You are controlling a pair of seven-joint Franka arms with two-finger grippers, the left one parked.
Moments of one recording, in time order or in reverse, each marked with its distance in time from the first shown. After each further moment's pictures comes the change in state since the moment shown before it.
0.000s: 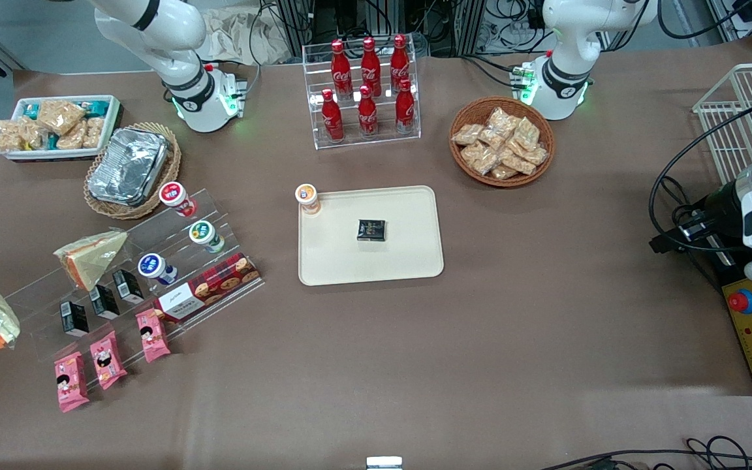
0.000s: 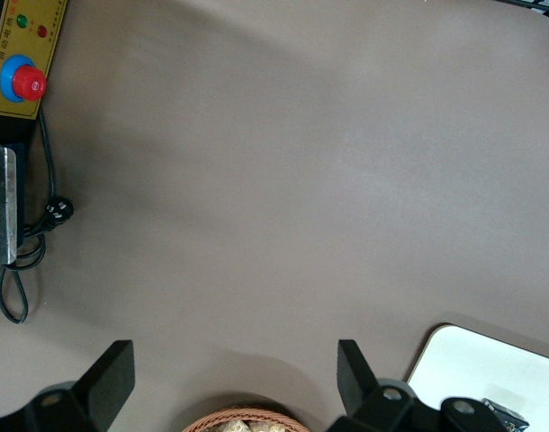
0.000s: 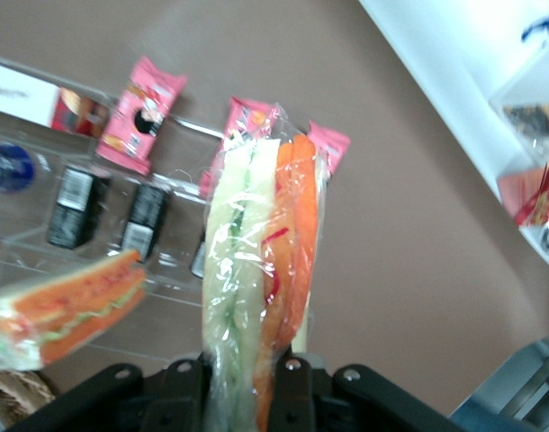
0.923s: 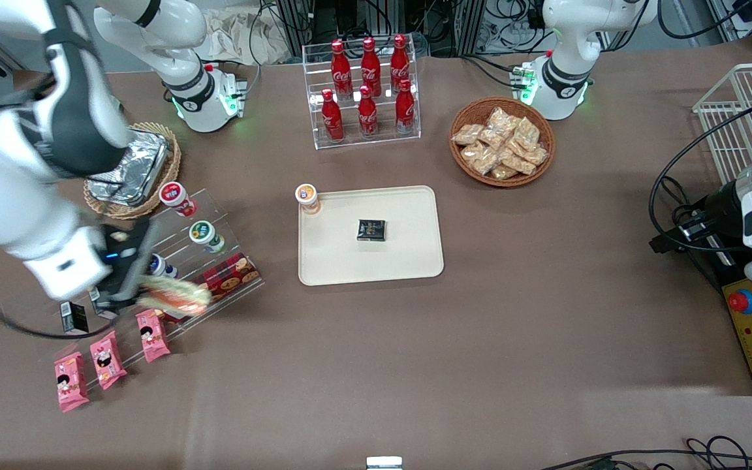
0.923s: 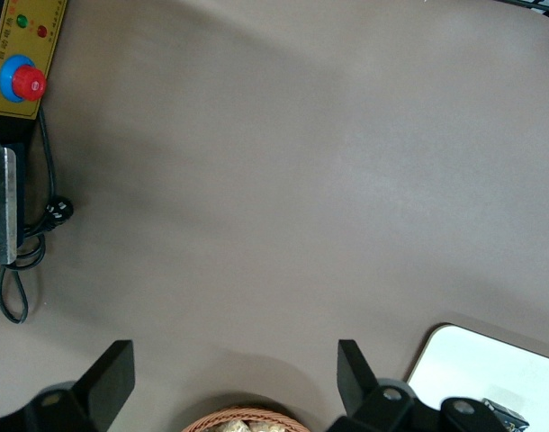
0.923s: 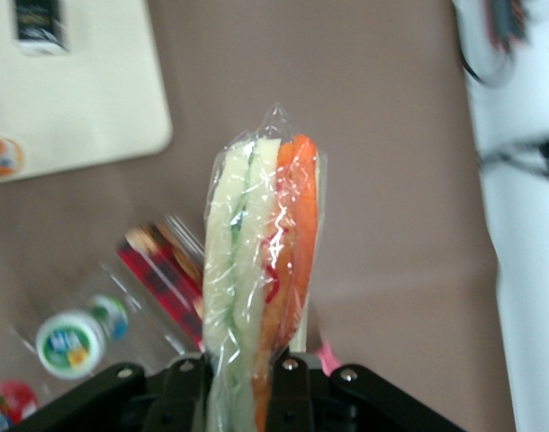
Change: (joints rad) arm 0.124 -0.024 0.444 -0.015 0.002 -0.076 -0.029
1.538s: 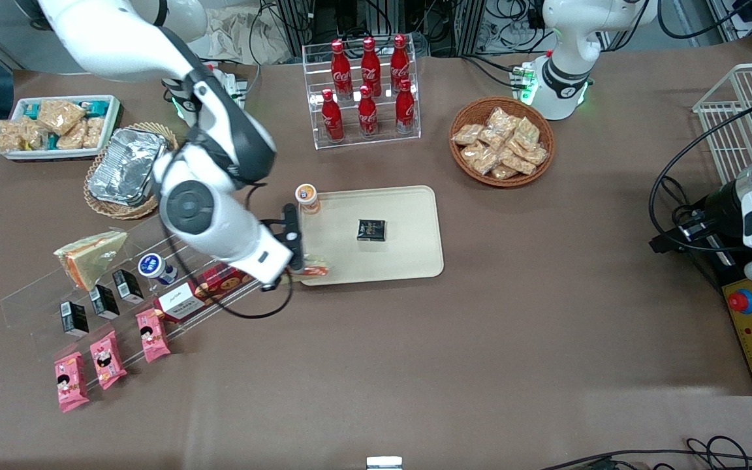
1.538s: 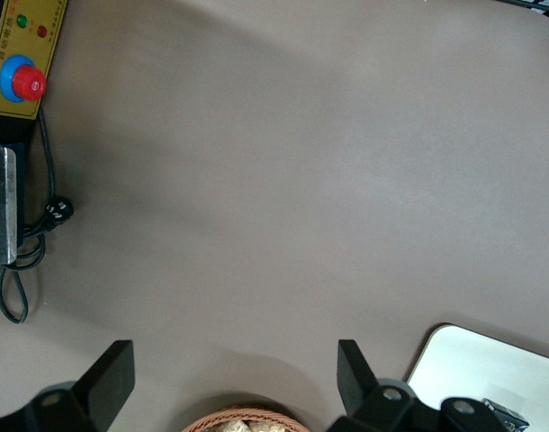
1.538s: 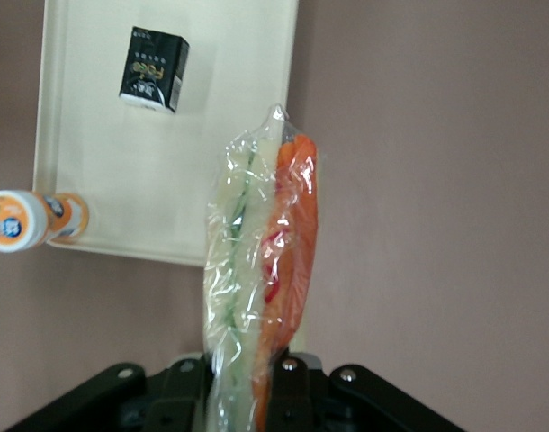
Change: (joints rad) arm 0.288 0.196 0.002 -0.013 -0.064 0.071 0.002
